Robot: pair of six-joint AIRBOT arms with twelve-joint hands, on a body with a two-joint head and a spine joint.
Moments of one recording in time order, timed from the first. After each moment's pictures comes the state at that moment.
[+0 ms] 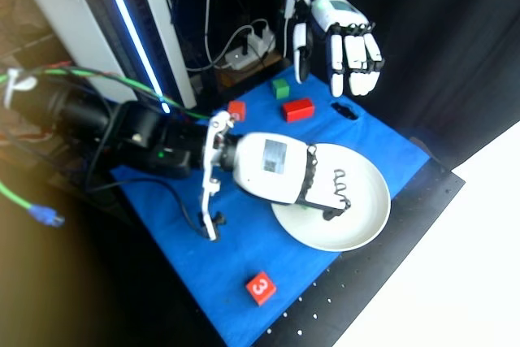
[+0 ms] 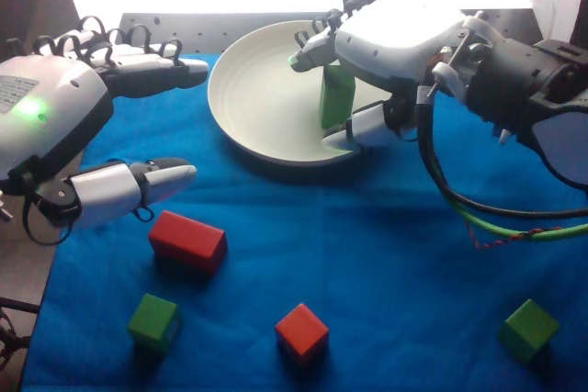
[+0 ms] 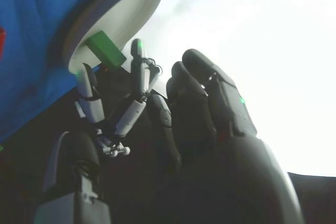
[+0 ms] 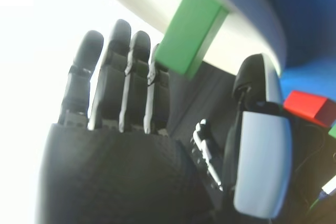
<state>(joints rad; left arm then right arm) 0.96 -0.86 0.85 -0.36 -1.08 1.33 -0.56 -1.38 1.41 -2.91 -0.44 1.90</state>
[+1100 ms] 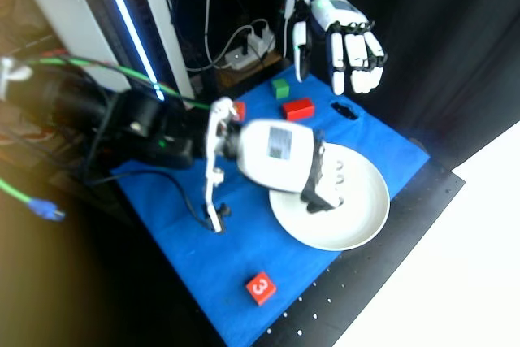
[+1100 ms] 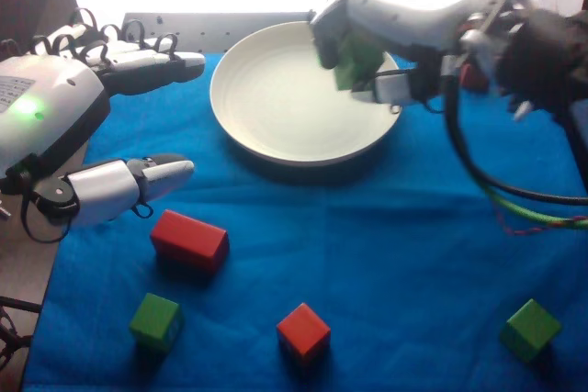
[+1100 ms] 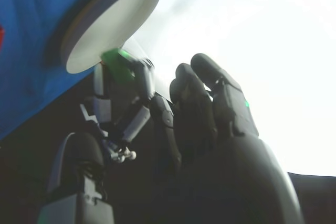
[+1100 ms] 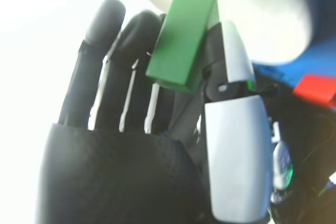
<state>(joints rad) 0.96 -0.86 0.84 -0.38 -1.08 1.33 -0.51 -1.26 1.27 -2.93 -0.50 1.90</state>
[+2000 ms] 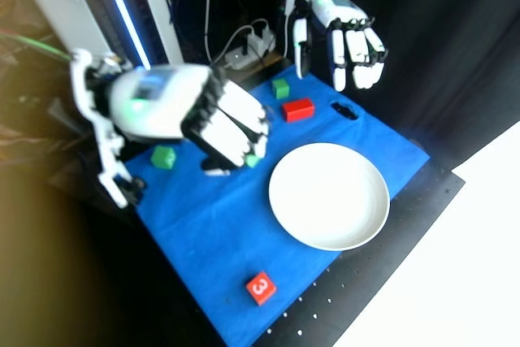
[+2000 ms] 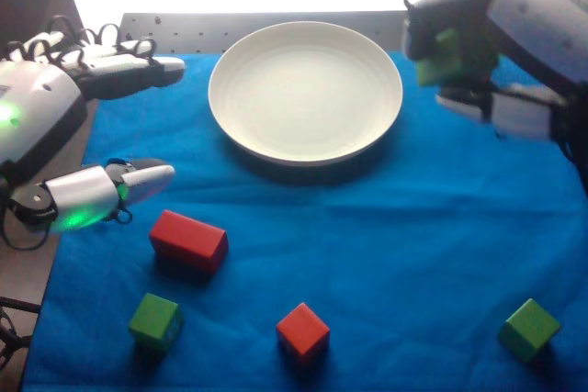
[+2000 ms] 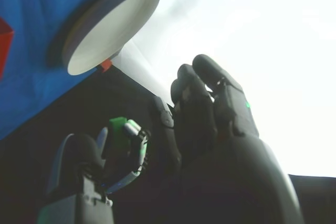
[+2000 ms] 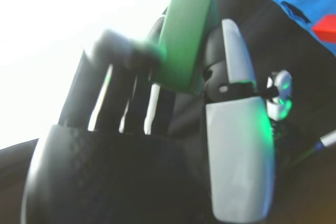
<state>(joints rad) 1.00 -0.82 0.82 -0.41 -1.12 1.33 -0.72 -0.90 0.88 -2.98 -0.95 1.92</state>
